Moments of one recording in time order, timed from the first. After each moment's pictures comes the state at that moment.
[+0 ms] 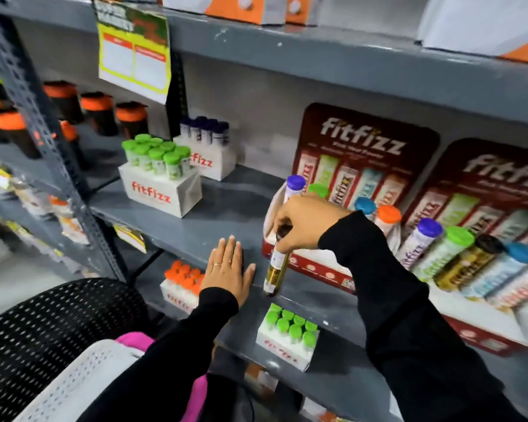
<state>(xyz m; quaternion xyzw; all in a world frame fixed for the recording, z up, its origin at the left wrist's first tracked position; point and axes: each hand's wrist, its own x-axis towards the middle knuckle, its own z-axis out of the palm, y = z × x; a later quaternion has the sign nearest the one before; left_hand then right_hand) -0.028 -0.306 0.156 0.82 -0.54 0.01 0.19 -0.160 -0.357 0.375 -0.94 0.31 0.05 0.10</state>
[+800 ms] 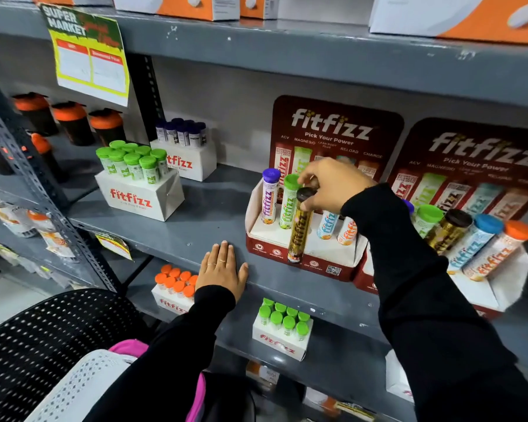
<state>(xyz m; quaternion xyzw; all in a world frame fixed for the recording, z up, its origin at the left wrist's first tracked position) -0.043 -0.315 0.158 0.85 -0.52 -0.03 0.08 -0.211 -0.391 0.393 -0.90 0.42 -0.08 0.12</state>
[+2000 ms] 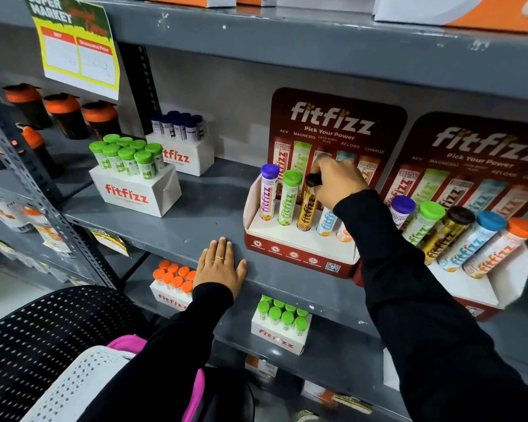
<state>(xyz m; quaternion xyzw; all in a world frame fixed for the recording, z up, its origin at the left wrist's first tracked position) -0.043 -0.318 0.160 0.85 -0.52 -0.05 0.04 -0.205 -0.435 0.350 -0.86 0.49 -0.17 0.06</state>
